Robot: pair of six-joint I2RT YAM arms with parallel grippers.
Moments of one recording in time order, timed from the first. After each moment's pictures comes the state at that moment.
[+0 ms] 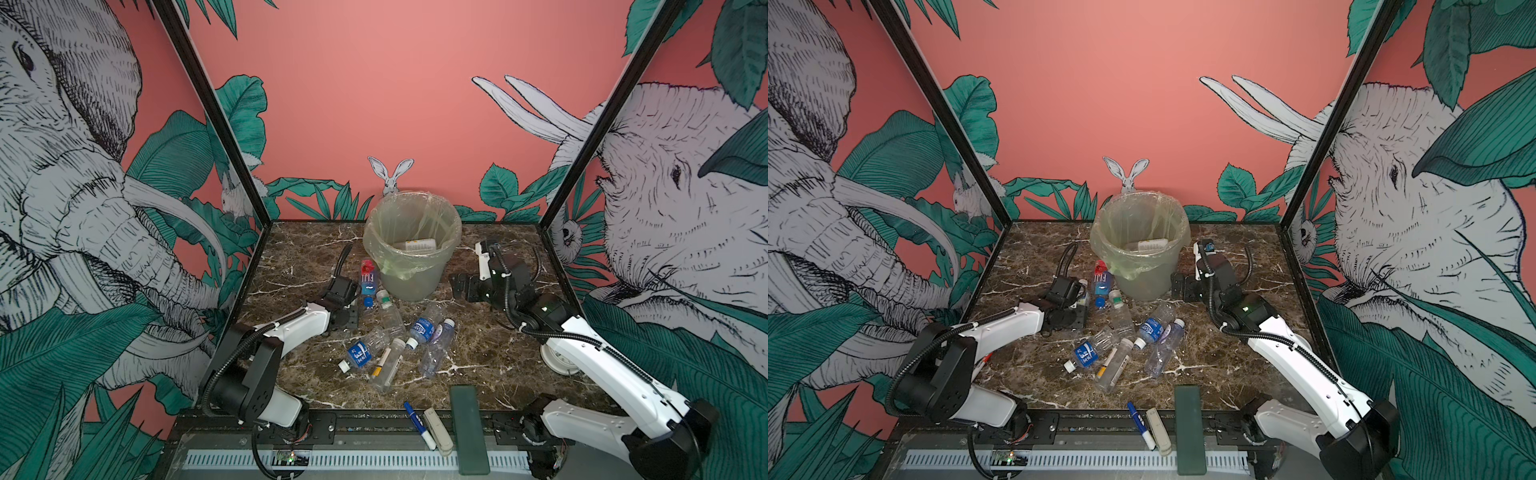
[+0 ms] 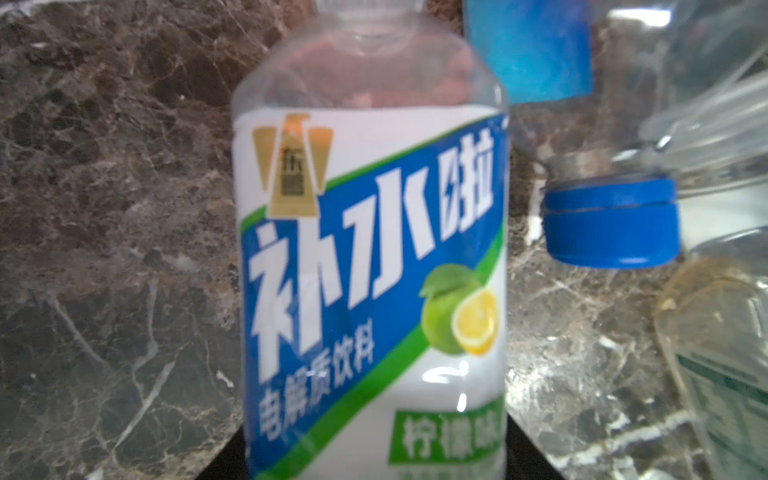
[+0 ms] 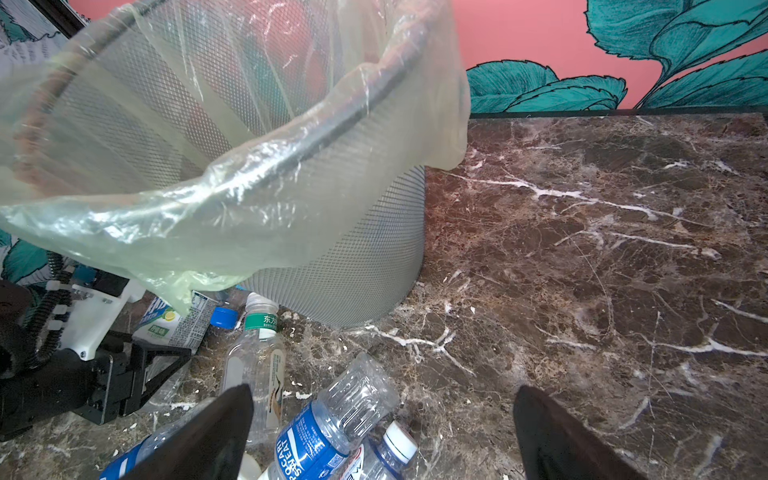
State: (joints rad) left arm -0.45 1.46 0.74 -0.41 -0.15 -0.33; right arm 0.60 1.10 1.03 -0.51 0.18 0.37
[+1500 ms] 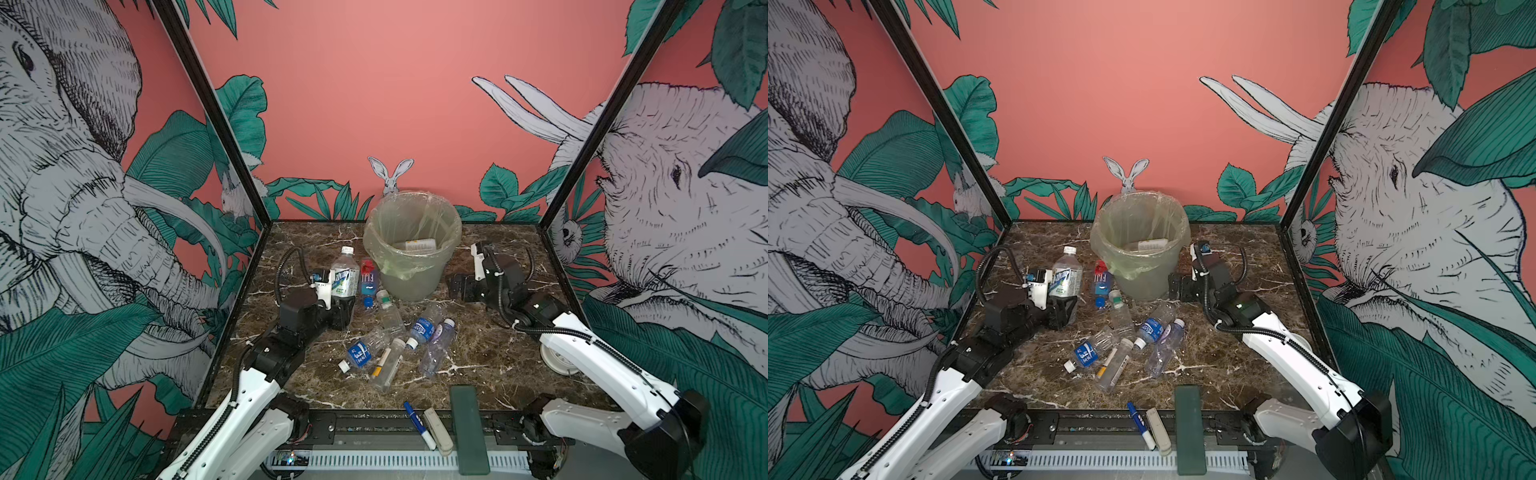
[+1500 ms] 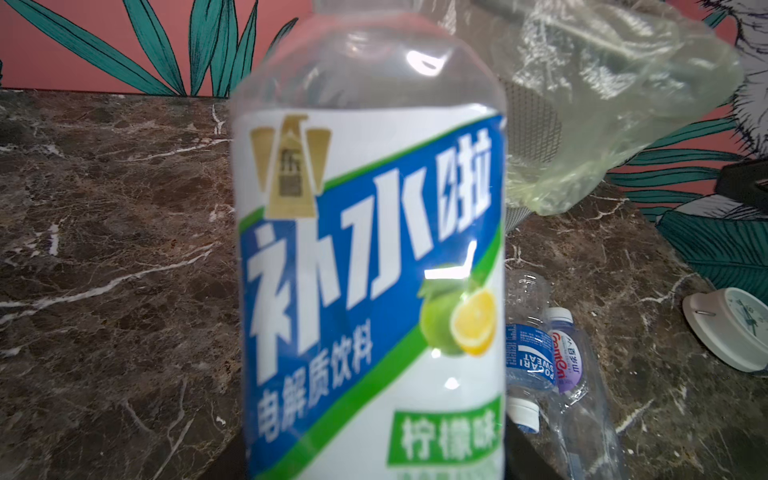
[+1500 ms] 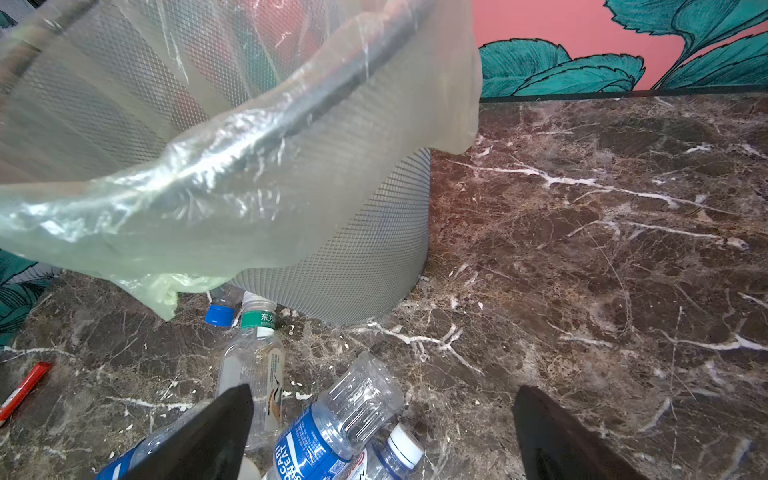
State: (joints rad) left arm -0.45 0.71 0.66 -0.40 0.07 -0.25; right arm 0.60 1.15 1.02 -0.48 0.16 0.39
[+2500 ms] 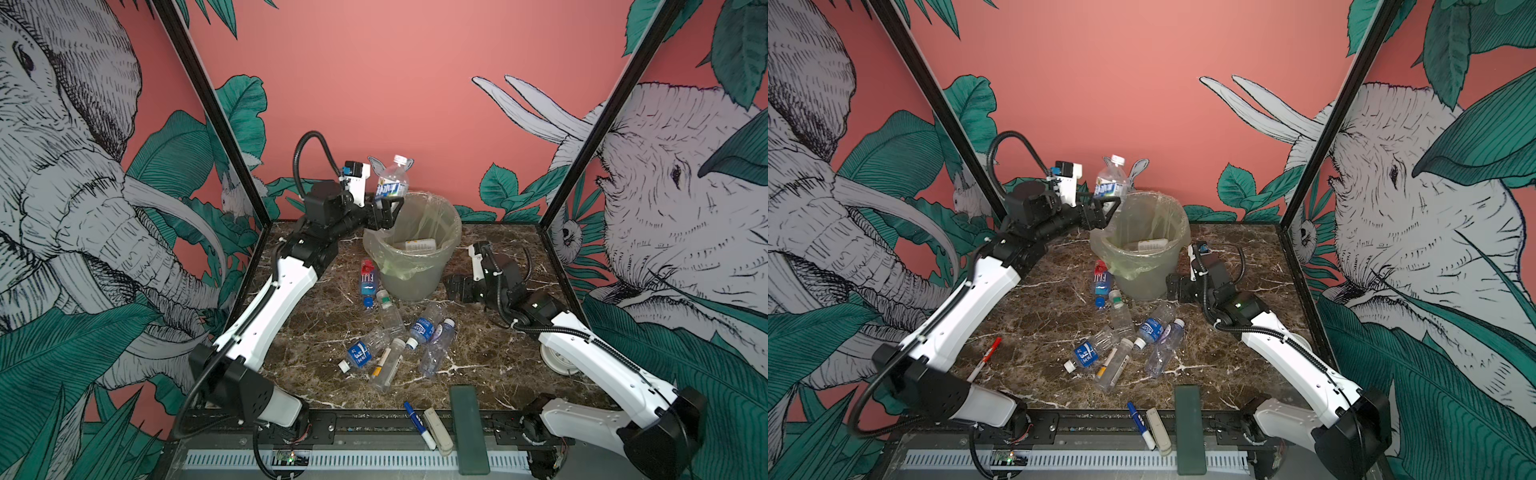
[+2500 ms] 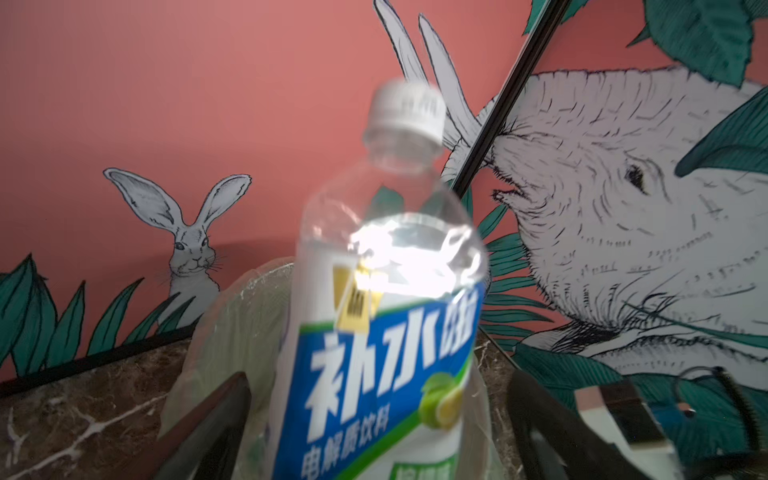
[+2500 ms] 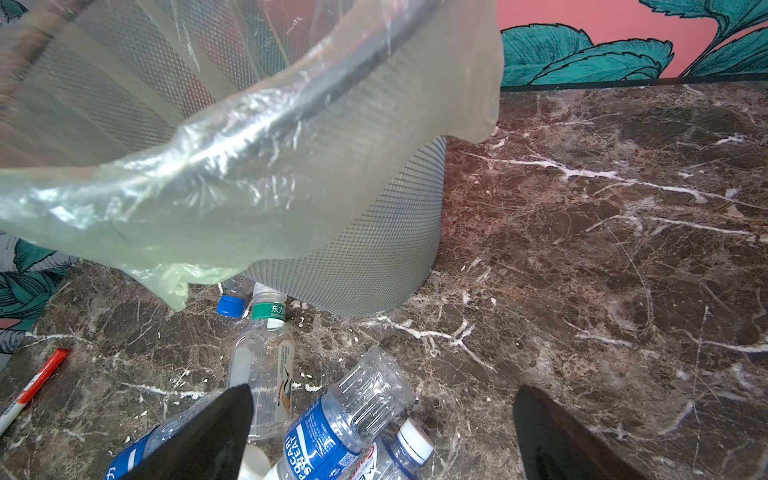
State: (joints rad) left arm -0.45 1.54 1.63 -0.21 0.35 -0.29; right arm 0.60 1.14 1.02 -0.48 0.13 0.39
